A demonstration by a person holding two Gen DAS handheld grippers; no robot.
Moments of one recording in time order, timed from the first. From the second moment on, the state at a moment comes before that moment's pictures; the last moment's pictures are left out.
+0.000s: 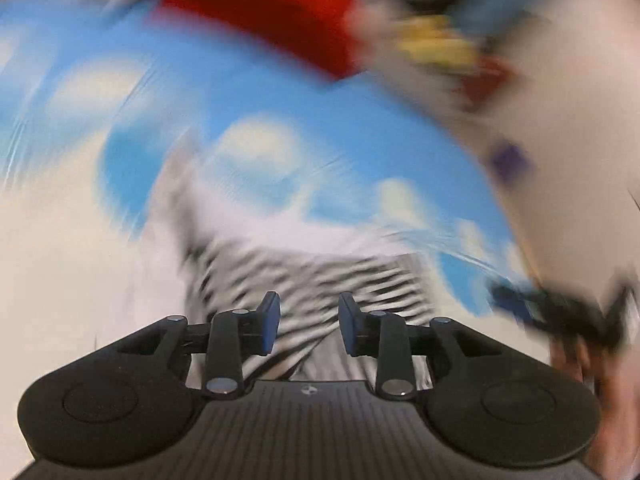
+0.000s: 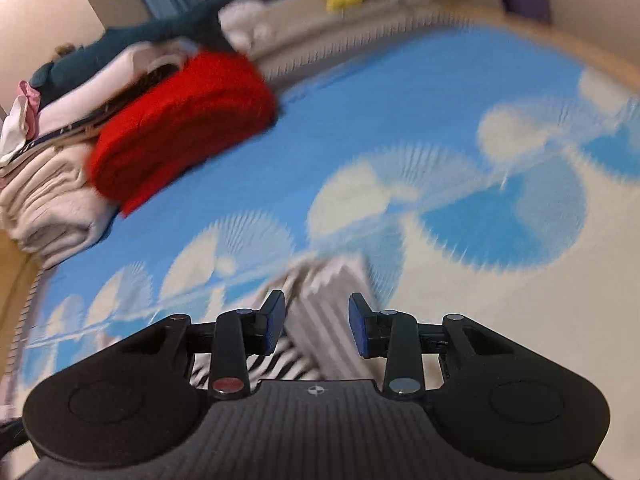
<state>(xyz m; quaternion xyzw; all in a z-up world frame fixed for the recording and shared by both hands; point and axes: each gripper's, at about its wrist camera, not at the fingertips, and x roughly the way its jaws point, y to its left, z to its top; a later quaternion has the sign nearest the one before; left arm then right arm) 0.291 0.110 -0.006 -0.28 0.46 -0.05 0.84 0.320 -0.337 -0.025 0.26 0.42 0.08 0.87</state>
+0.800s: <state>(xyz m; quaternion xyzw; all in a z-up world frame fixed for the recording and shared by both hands) 0.311 0.144 0.002 -0.36 0.32 -0.05 0.87 0.347 -0.325 -0.053 0.46 0.34 0.16 0.80</state>
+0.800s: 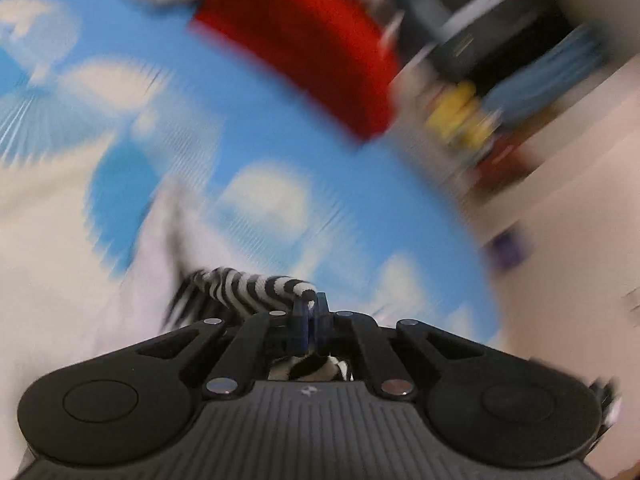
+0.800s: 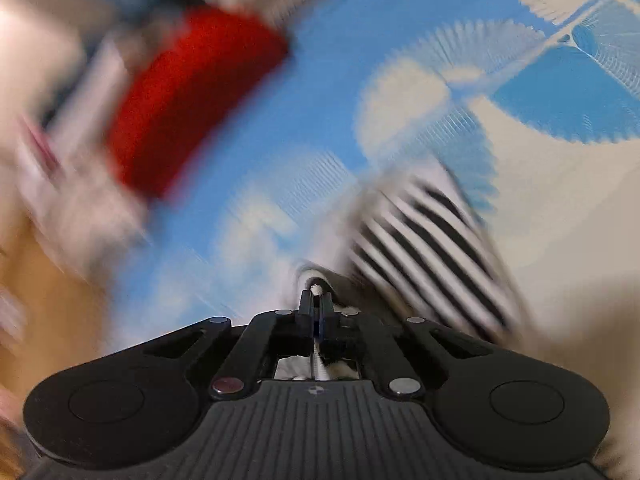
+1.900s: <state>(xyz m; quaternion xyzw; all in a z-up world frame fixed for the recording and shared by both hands) 0.312 0.170 -0.045 -0.40 0.42 0.02 0.82 0.363 -0.287 -0.080 0.38 0.41 0.13 0.82</state>
